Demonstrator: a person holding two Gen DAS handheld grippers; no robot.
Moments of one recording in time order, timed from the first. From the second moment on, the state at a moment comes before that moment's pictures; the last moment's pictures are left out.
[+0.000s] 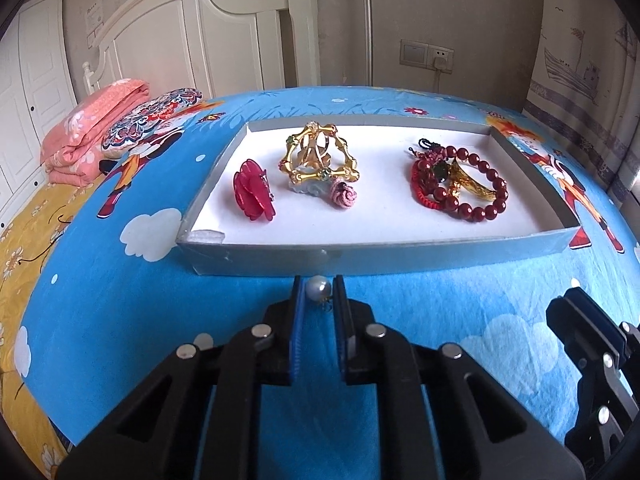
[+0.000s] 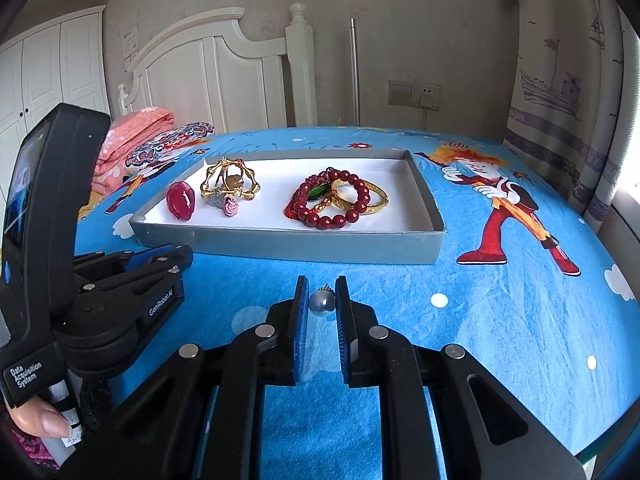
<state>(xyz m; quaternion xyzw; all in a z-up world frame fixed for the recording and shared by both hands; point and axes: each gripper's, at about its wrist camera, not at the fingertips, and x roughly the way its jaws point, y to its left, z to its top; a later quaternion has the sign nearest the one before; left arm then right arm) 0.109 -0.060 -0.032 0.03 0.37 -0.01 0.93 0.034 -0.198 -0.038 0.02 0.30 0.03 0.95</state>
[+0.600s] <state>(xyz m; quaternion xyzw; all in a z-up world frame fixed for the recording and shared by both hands) 0.045 -0.011 -0.021 0.01 0.30 0.00 0.95 0.005 -0.172 -0.039 -0.02 0.26 0.04 0.96</state>
